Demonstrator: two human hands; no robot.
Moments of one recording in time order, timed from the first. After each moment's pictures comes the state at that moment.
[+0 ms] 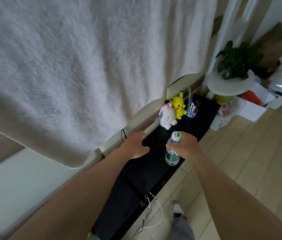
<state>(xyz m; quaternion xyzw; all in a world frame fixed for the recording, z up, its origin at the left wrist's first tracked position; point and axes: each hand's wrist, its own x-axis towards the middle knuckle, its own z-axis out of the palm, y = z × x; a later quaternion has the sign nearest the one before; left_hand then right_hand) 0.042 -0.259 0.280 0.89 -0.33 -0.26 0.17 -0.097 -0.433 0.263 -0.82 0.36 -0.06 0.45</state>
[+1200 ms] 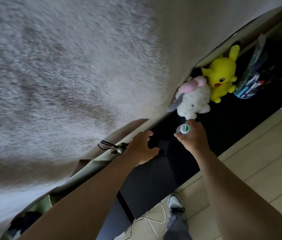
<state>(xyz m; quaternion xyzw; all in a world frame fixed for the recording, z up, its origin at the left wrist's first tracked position) 0.232 -0.464 0.017 0.90 -0.13 -0.37 0.17 0.169 -0.656 -0.055 -0.83 0.36 0.06 0.42</state>
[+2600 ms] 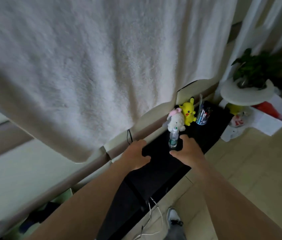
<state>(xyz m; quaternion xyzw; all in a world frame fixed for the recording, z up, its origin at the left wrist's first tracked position) 0.020 -0.232 0.247 0.91 -0.29 -0.22 0.22 -0.089 -0.438 0.248 -0.89 0.32 0.04 0.32</state>
